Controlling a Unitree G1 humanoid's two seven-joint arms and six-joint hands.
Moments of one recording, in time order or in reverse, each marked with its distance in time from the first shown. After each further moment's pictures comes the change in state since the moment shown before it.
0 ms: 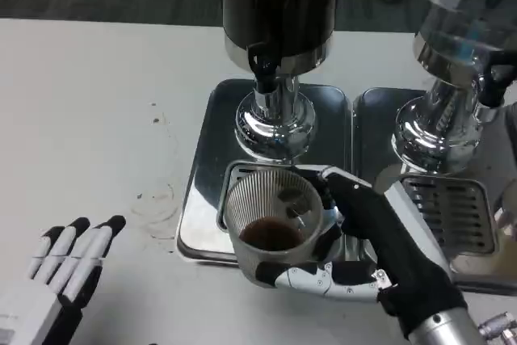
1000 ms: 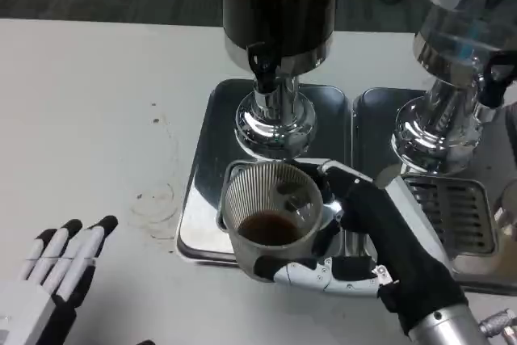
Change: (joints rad) left arm 0.014 0.000 0.004 -0.013 -0.035 0.018 -0.022; right arm -0.002 0.006 -0.001 -0.020 0.006 0.000 0.001
